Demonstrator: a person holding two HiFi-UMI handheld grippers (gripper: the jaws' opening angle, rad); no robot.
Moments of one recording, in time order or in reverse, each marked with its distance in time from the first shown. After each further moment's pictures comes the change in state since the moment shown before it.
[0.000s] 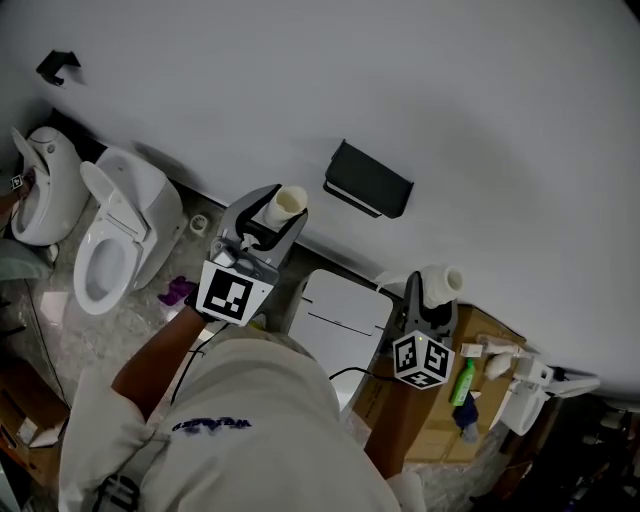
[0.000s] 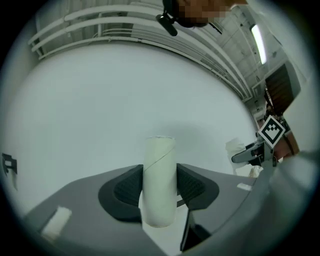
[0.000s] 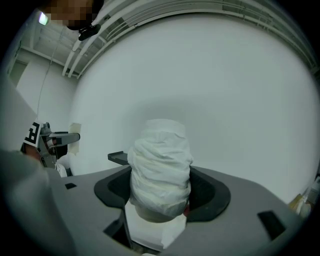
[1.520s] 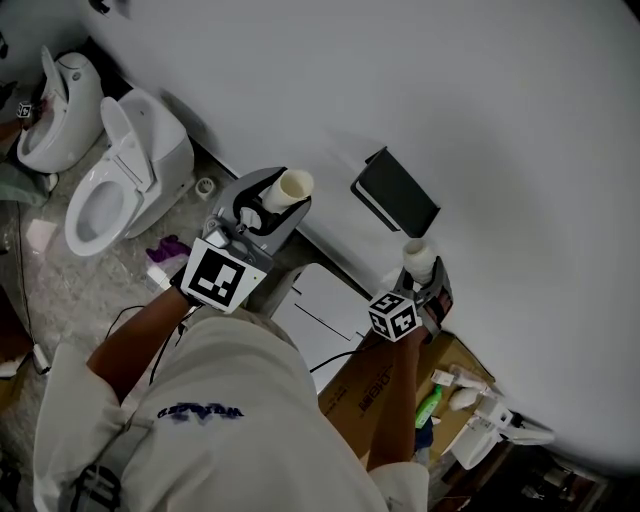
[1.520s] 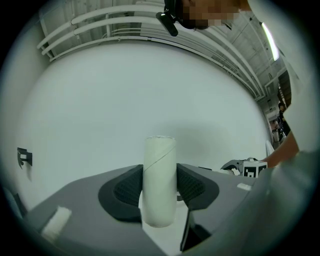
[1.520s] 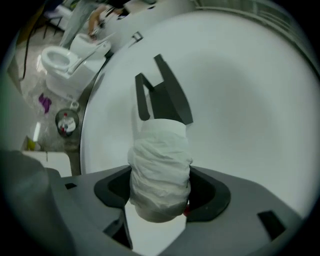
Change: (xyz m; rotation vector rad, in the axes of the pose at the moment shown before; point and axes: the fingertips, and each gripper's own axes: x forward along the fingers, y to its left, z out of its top) left arm -0.030 0.033 -0.014 -0.035 0.064 0.117; right arm 0.115 -0.001 -0.096 -1.243 0.356 -0.037
